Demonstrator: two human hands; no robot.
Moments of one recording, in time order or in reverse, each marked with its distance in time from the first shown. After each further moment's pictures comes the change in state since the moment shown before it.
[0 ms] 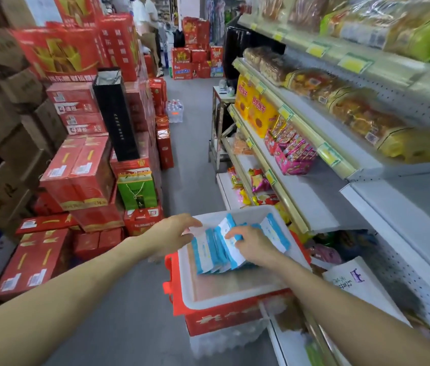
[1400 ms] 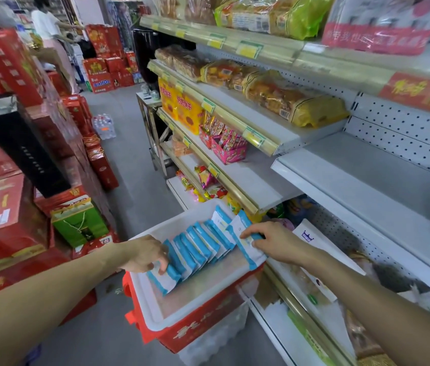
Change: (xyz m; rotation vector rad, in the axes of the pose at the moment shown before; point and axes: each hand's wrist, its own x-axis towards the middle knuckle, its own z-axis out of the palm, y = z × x) left_hand 0.085 -0.005 0.031 0.795 -0.497 0.811; right_hand -0.101 0.103 -0.080 0.104 0.123 0.113
